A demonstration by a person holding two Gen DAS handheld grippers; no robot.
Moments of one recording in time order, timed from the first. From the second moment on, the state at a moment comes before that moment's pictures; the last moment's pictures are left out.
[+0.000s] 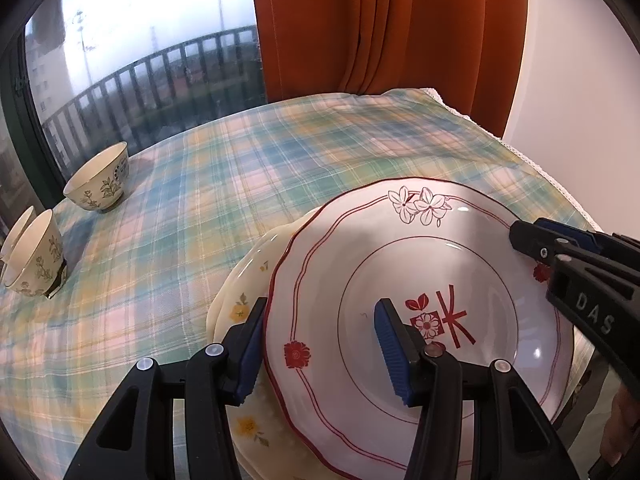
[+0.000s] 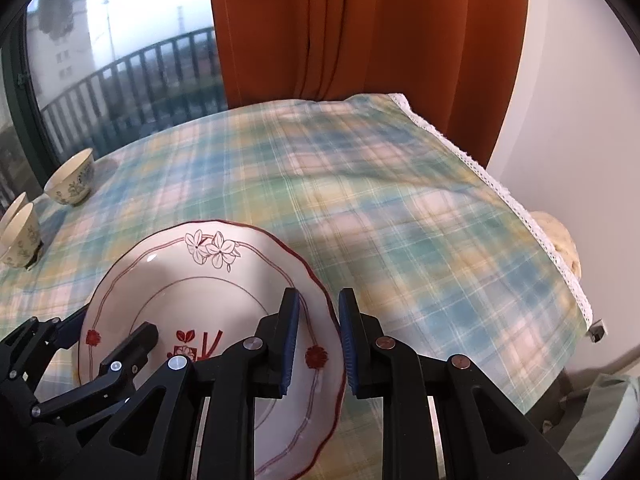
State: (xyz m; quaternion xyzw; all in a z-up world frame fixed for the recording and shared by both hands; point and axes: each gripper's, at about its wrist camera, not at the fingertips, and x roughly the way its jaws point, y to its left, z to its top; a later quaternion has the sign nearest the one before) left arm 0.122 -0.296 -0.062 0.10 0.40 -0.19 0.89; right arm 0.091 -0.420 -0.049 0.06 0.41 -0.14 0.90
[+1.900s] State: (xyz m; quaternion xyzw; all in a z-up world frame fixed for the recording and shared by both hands) left arm 0.190 0.000 0.003 0.02 0.35 0.00 0.93; right arm 0.183 -0.112 0.013 0.01 0.35 0.06 0.93
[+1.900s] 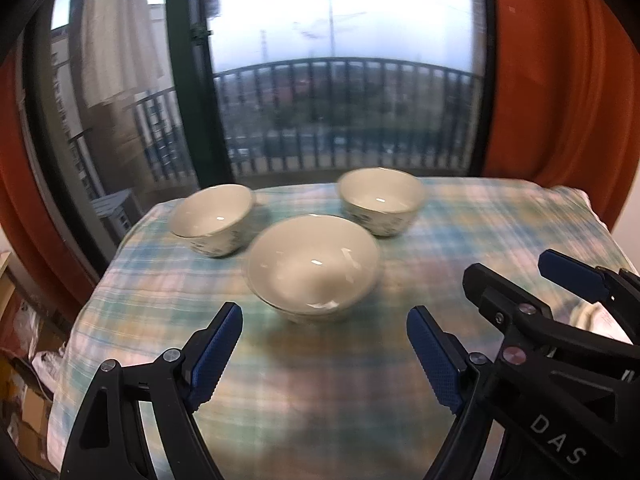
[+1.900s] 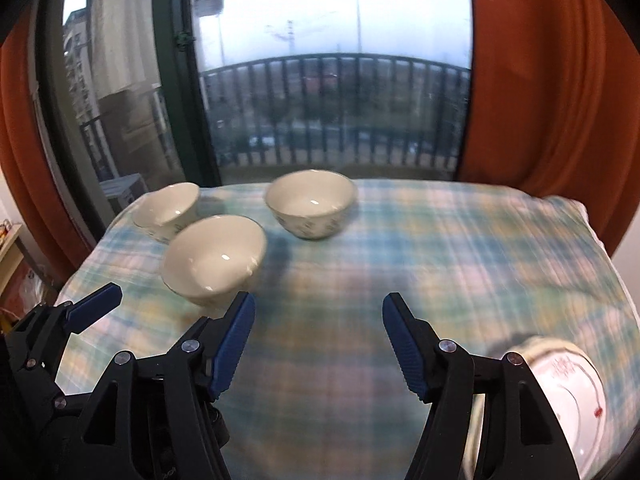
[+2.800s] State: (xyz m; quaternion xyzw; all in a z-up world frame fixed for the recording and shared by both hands) left arm 0.300 0.046 -0.055 0.01 0.39 0.01 0.92; right arm 0.310 -0.043 -0.047 0.03 0.40 0.07 0.91
